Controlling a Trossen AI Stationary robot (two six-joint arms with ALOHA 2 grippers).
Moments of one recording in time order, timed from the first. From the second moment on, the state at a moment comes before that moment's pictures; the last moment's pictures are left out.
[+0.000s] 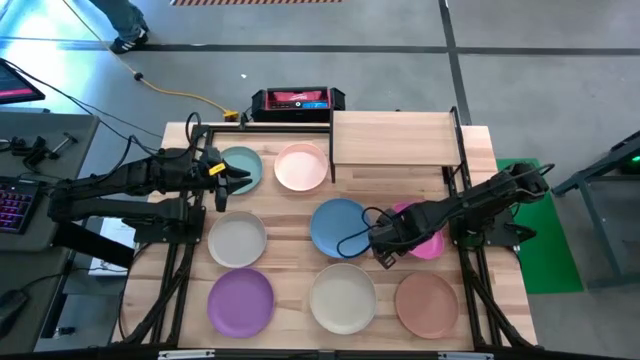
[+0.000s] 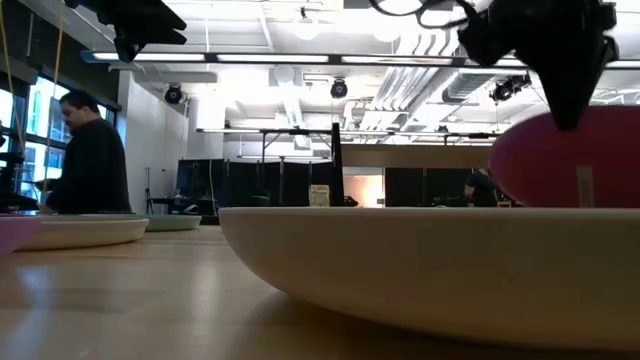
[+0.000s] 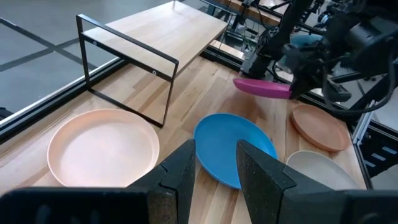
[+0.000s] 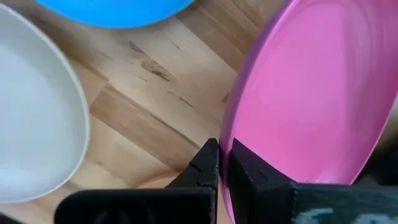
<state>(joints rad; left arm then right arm) 0.14 0.56 0.72 -0.52 -0.12 -0.34 0.34 1.56 1.24 -1.24 0.01 1.20</state>
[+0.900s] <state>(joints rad) 0.14 0.57 0.72 -0.52 -0.12 -0.31 0.20 1.57 1.77 -1.57 0.37 0.90</state>
